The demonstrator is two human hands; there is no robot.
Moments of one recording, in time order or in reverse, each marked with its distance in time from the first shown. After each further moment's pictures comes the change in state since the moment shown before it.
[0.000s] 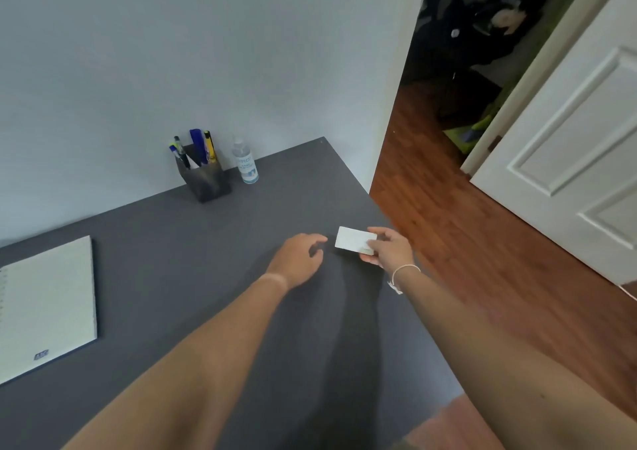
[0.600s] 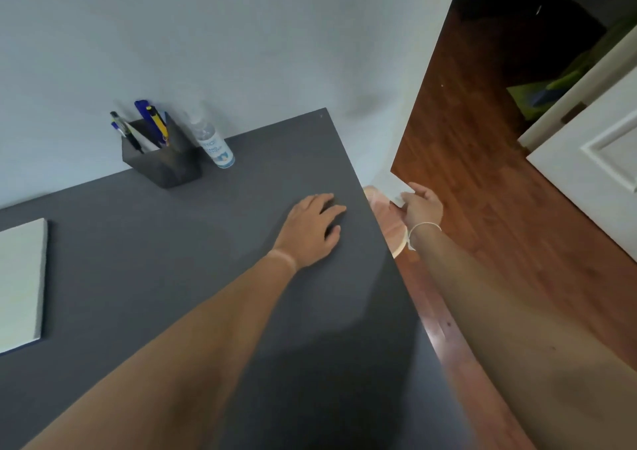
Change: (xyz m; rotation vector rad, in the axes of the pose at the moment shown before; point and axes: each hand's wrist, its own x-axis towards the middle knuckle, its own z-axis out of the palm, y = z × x) left_hand 0.115 0.032 0.037 0.407 0.077 0.102; right_hand 0.162 -0.045 -0.027 0.182 0.192 0.125
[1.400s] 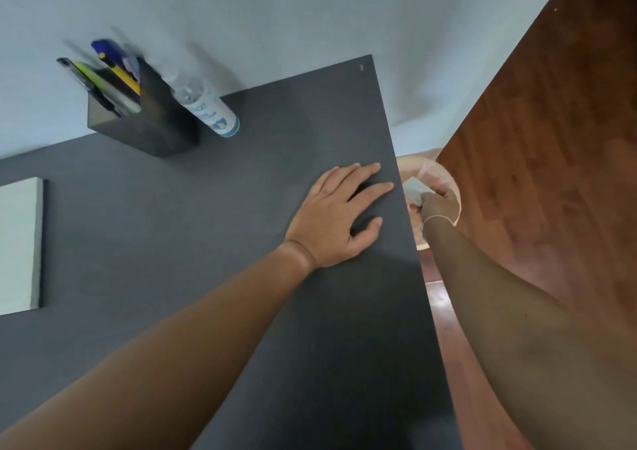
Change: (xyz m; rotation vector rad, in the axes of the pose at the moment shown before) left_hand 0.044 -0.008 0.018 0.026 0.153 0.058; right_hand 0.132 0.095 0.043 -0.255 0.033 0.214
